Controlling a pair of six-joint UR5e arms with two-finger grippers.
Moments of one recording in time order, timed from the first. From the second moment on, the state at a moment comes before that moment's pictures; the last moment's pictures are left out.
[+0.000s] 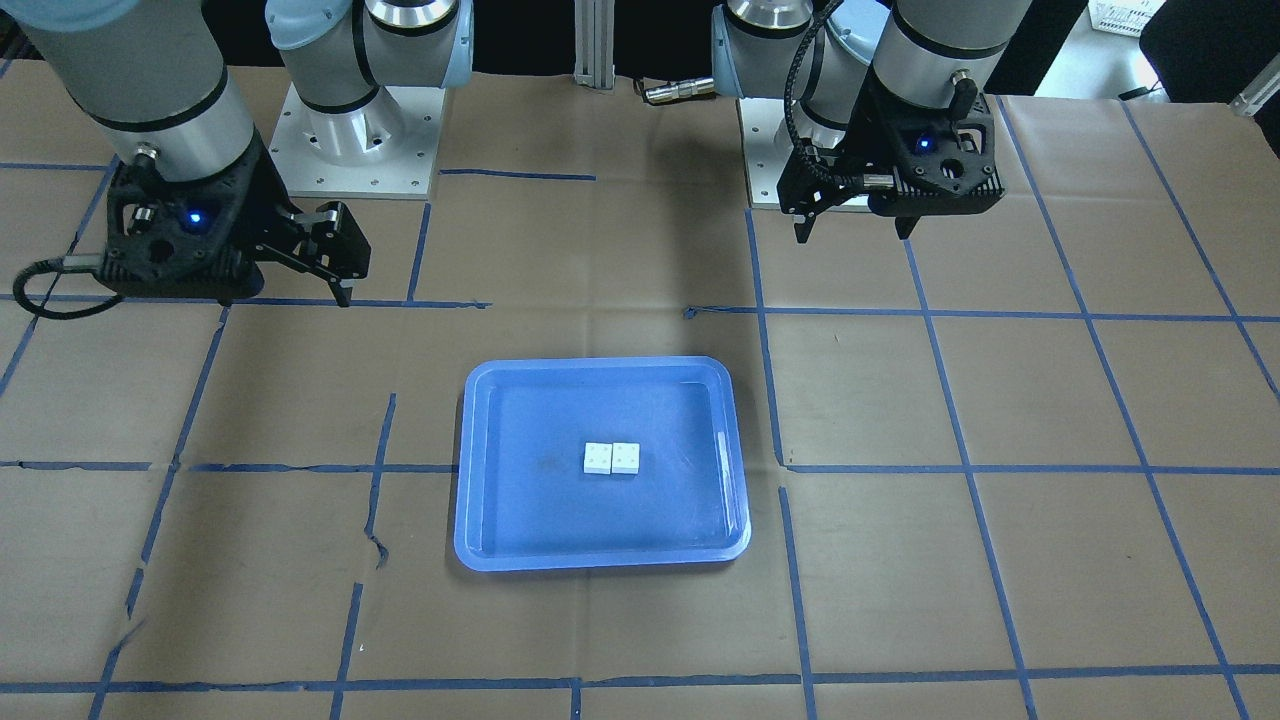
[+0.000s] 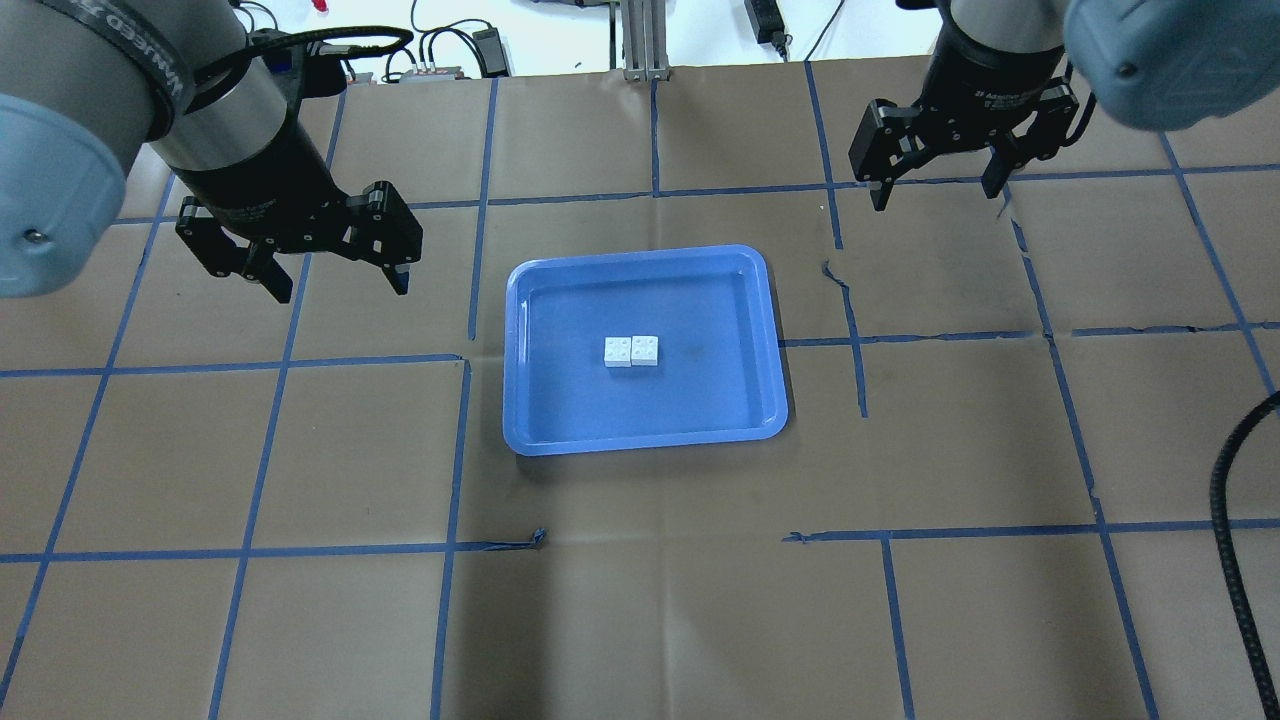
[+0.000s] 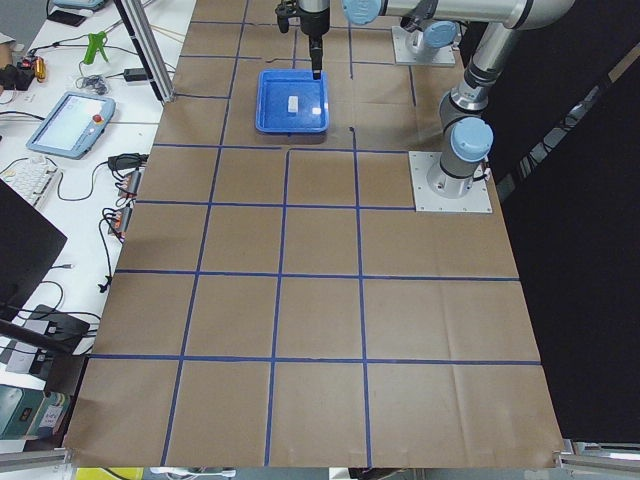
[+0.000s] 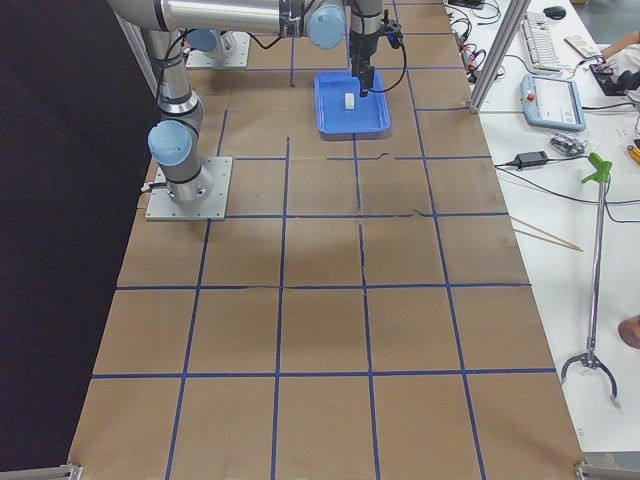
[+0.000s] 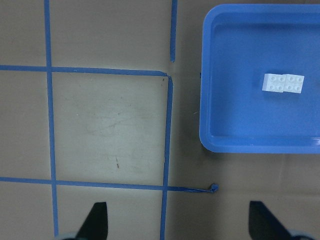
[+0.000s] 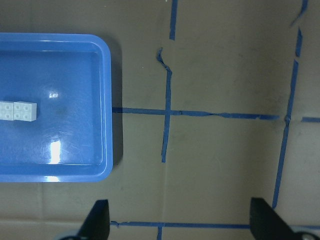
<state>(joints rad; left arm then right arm) -1.60 -1.52 -1.61 -1.62 1.60 -0.08 1.59 -1.47 1.45 -1.53 -1.60 0.03</state>
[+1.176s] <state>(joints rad) -1.60 -1.52 -1.61 -1.62 1.60 -0.08 1.58 -1.49 1.41 -1.44 -1.57 0.10</state>
